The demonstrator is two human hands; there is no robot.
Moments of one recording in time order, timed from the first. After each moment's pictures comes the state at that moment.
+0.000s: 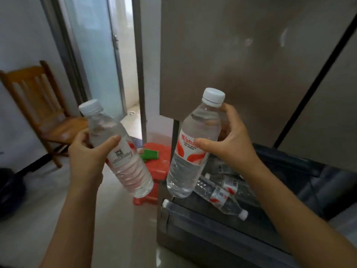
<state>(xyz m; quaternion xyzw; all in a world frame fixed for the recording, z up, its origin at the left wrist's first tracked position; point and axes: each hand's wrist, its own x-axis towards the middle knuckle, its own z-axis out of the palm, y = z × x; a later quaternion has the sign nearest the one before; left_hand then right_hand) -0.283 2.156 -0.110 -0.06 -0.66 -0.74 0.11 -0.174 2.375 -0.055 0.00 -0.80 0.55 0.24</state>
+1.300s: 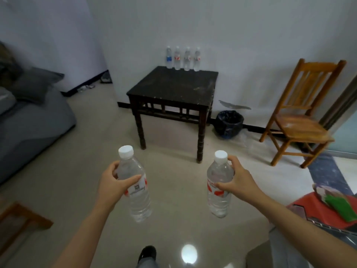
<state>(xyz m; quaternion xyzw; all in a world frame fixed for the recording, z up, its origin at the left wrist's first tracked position) 0.119 2.068 -0.213 0.49 -0.61 -0.49 0.38 -0.168 2.226 -0.204 0.46 -0.78 0.35 -0.25</state>
